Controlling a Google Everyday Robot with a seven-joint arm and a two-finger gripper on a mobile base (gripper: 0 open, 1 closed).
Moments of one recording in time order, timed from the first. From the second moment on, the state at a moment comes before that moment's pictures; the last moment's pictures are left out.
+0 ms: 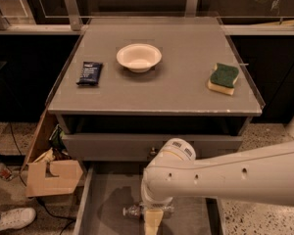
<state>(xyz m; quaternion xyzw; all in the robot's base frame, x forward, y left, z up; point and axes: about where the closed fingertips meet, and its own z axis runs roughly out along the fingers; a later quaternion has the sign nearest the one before) 0.401 -0.002 0.561 -0.72 0.68 0.03 0.11</state>
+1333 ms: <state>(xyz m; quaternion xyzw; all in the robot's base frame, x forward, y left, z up) 0.417 0.014 0.507 -0.73 0.67 0.04 0.12</state>
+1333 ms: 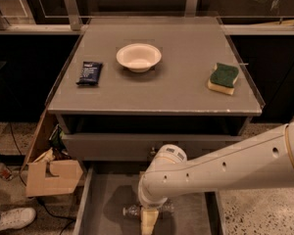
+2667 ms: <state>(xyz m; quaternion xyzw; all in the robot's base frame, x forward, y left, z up) 0.438 0.001 0.454 -0.71 0.69 0.06 0.12</state>
